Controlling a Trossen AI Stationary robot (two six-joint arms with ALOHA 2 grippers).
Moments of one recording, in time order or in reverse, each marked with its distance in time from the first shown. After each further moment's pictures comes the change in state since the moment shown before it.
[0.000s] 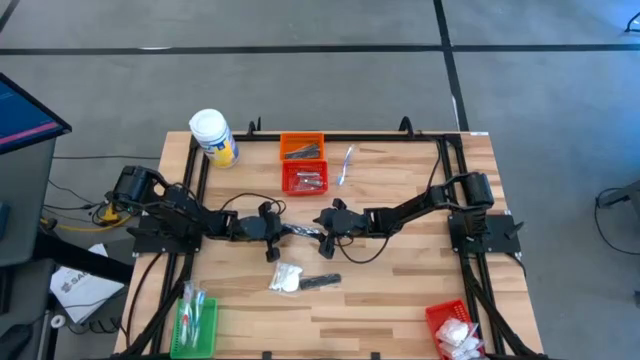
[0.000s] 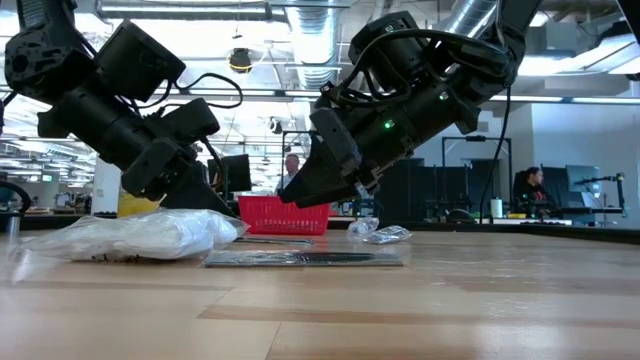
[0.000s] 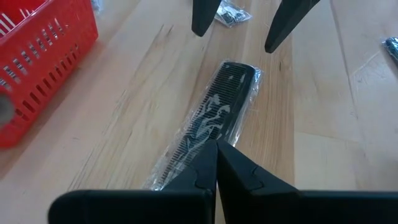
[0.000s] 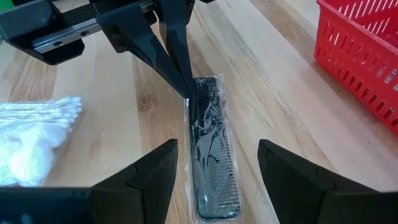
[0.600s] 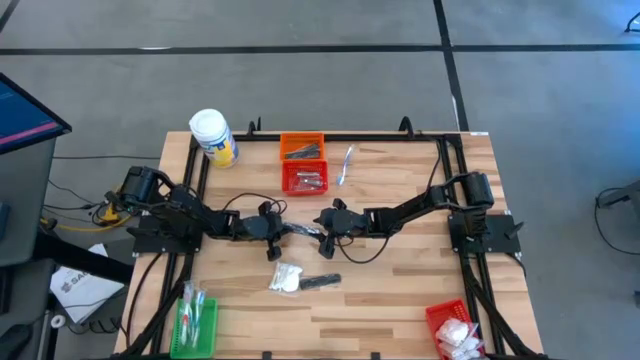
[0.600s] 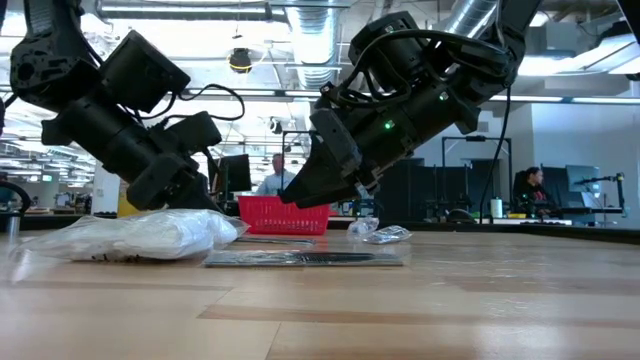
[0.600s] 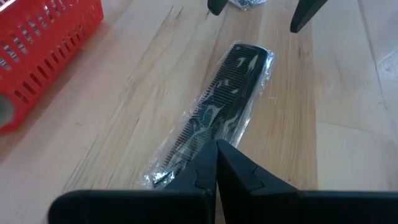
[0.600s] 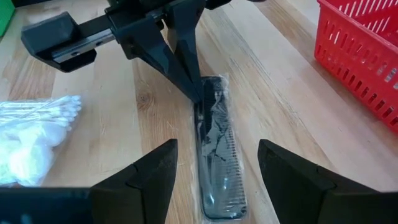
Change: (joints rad) left arm 0.027 0.057 0.002 0.009 0.007 -0.018; right arm 0.000 0.000 0.000 -0.003 0.000 0.000
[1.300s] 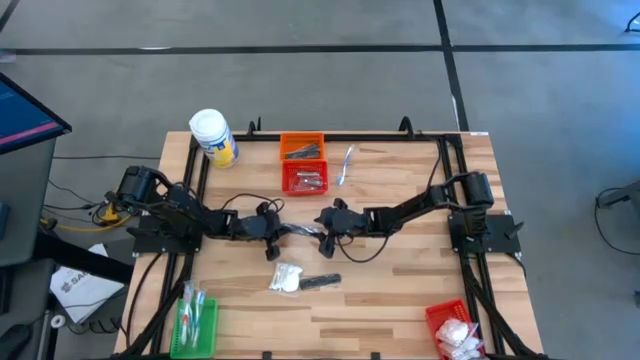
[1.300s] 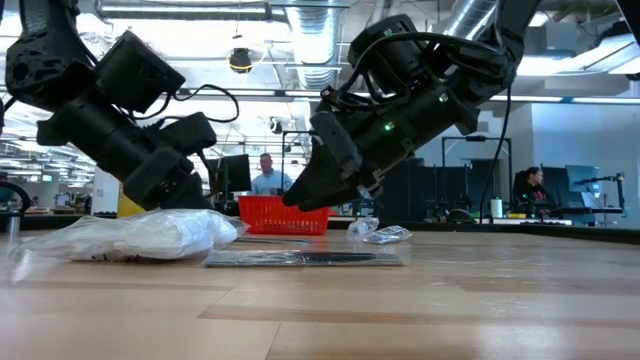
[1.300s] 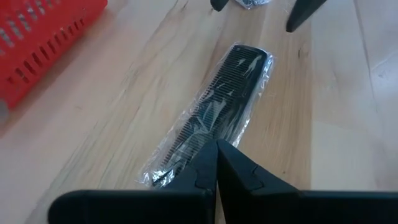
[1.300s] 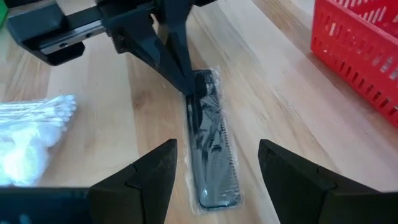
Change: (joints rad) left arm -0.009 0.000 -0.035 -0.023 0.020 -0.082; right arm -0.011 0.000 0.000 -0.016 0.000 0.029
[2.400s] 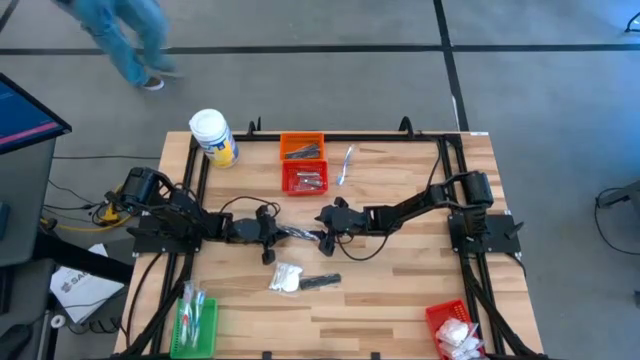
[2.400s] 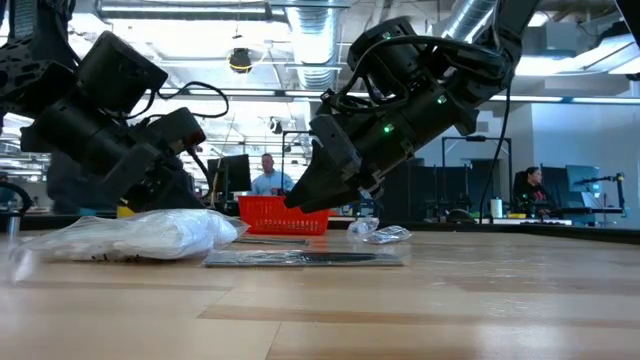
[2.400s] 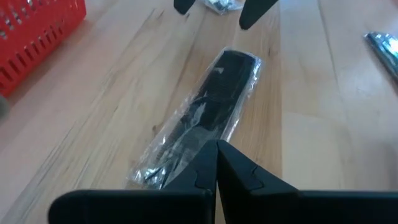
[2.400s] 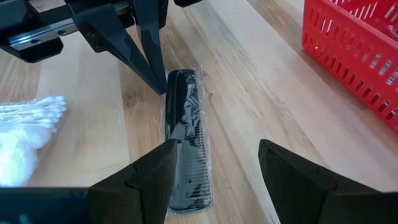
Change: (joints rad) left arm -0.037 0.005 -0.049 0.187 0.000 0.048; right arm -0.006 0.000 0.000 -0.009 0.000 0.004
